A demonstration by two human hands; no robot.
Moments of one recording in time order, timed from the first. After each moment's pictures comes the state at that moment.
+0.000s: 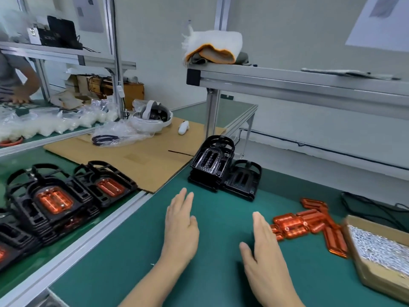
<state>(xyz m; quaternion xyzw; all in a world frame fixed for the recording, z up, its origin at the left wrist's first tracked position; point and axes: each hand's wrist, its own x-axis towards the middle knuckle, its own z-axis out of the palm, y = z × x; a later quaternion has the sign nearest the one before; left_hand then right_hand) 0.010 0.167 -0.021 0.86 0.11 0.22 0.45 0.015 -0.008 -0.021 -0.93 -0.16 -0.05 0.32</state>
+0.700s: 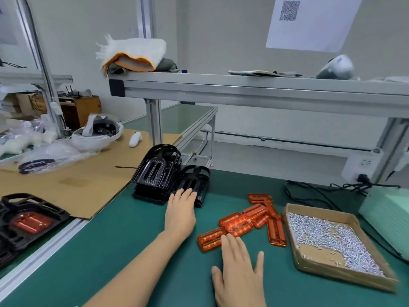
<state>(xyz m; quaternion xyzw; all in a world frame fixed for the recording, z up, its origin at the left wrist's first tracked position) 0.147 0.085 -0.032 0.98 -0.01 0.17 0.11 0.020 -0.063 -0.022 -0.99 -0.05 0.03 0.15</state>
